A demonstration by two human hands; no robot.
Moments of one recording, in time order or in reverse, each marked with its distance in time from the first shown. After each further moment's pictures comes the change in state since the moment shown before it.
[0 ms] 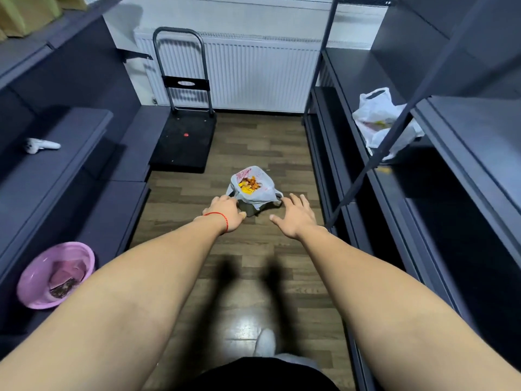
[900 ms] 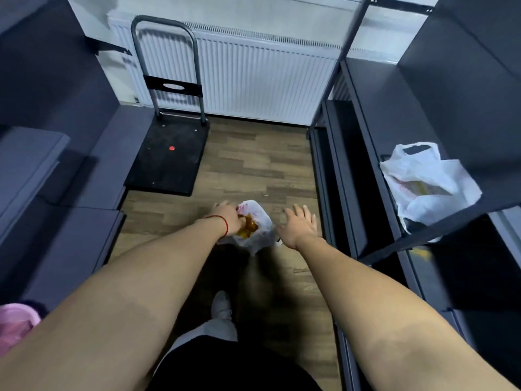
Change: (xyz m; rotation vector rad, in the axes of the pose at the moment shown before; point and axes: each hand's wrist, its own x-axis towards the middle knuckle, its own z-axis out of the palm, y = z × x) left_hand 0.342 0.009 -0.118 -0.073 -0.064 0.003; right_hand 0.344 -0.036 -0.085 -0.059 -0.115 0.079
